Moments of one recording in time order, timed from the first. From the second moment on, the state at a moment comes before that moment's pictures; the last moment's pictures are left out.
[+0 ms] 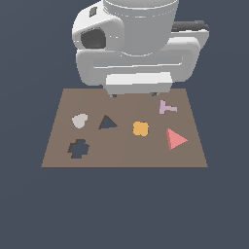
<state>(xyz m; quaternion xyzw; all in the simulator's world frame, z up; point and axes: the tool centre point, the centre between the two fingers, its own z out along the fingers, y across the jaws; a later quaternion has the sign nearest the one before) 0.009 0.022 0.182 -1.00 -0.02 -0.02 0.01</state>
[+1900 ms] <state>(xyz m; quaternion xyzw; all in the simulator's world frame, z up) 0.064 0.163 0.053 -1.00 0.00 0.00 0.00</state>
